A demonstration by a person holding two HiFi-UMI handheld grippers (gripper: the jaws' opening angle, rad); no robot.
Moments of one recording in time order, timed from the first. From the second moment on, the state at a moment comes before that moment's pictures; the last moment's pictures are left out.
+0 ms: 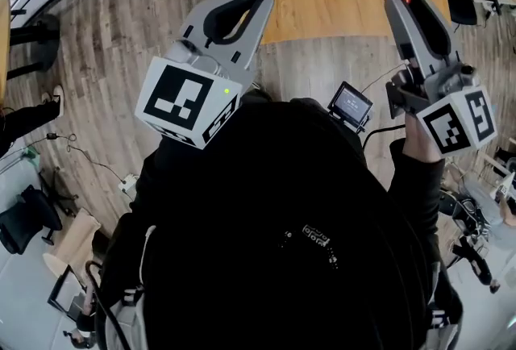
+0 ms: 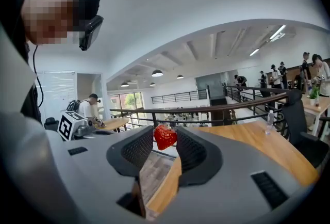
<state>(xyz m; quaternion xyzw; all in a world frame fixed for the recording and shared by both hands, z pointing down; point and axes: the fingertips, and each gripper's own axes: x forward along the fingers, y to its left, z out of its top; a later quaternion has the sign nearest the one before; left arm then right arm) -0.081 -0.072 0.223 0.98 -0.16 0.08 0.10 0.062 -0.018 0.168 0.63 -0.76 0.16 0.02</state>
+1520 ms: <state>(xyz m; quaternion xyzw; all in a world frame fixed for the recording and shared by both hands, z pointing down) -0.107 -0.093 0.225 0.95 -0.27 0.05 0.17 0.014 -0.133 0.160 0.45 -0.87 0.18 0.02</state>
